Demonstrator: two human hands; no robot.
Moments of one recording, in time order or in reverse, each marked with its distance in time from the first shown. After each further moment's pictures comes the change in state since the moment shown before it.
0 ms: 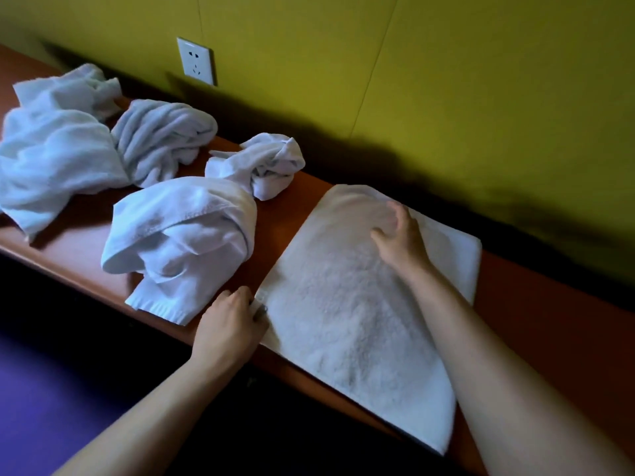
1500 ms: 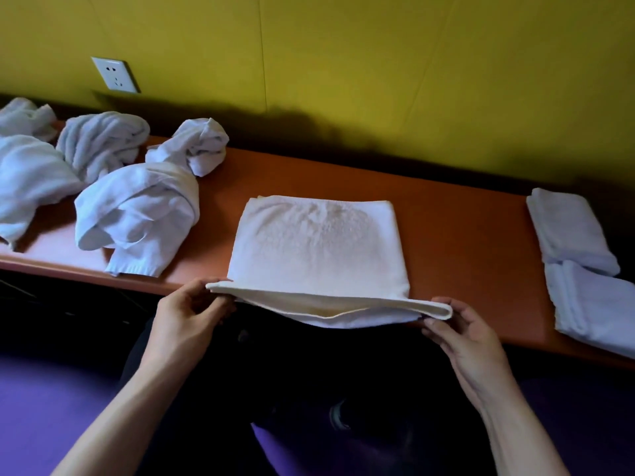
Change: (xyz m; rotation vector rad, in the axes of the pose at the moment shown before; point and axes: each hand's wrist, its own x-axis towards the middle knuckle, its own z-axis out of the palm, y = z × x) left_hand -0.174 0.032 -0.049 -0.738 -0.088 0.094; right_hand -0.355 0.146 -0.129 1.003 0.190 0.274
